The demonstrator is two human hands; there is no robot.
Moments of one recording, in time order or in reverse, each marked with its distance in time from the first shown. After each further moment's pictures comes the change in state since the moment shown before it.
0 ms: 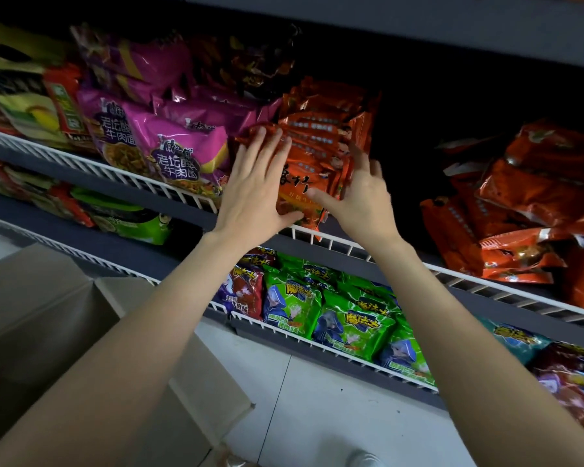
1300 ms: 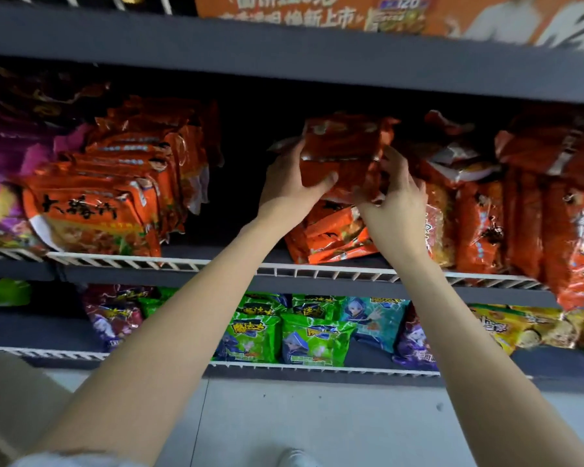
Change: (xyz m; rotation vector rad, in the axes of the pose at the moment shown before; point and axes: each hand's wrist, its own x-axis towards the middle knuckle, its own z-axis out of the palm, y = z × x) left_hand 0.103 0.255 0.018 -0.922 -0.265 -0.206; right_hand -0.054 0.160 -0.176 -0.103 0.433 0.177
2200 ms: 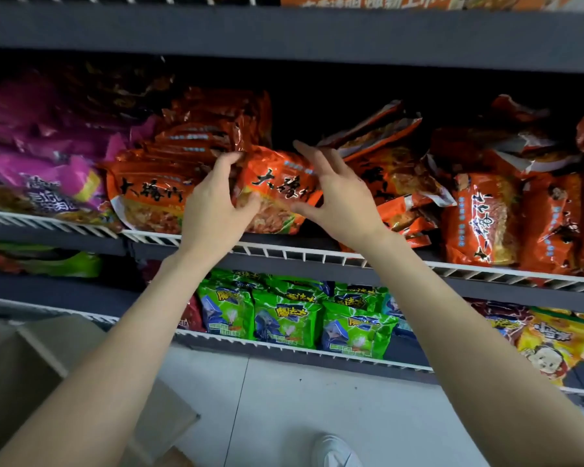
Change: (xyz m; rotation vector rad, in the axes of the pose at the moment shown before) left_hand -0.082 -0.065 -0.120 0.304 0.272 0.049; right_hand -0.016 -0.084 0.061 -0.004 -0.426 -0.387
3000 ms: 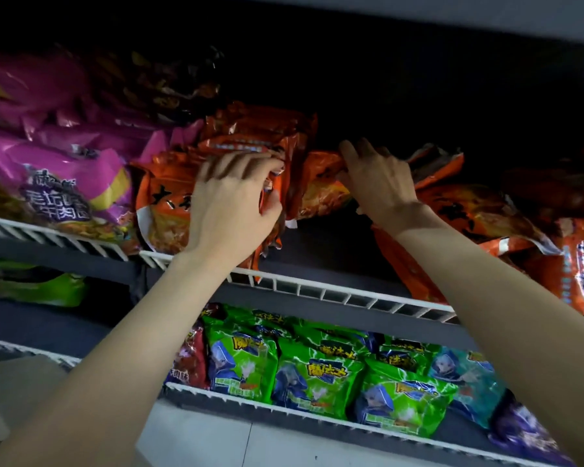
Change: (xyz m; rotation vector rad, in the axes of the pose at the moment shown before) left_hand 0.048 -0.081 0.001 0.381 0.271 0.366; right_hand 0.104 0.016 0.055 -0.712 0.043 -0.024
